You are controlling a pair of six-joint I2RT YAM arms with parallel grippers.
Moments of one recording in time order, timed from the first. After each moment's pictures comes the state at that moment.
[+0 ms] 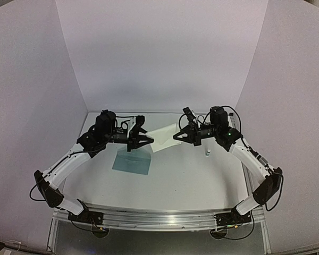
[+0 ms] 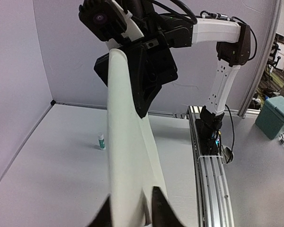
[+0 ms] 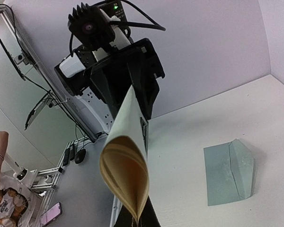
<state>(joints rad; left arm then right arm) -0.74 1.46 1.51 -0.32 0.76 0.16 0.53 1.55 1.51 -0.24 -1.15 0.18</state>
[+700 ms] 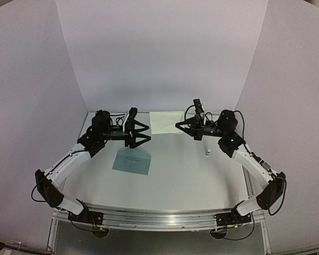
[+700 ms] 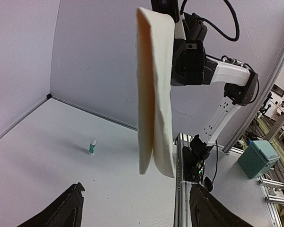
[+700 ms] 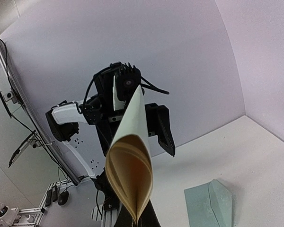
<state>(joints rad) -0.64 1.46 1.39 -0.06 0.84 -0.19 0.53 1.46 1.37 0.24 -0.94 0.49</state>
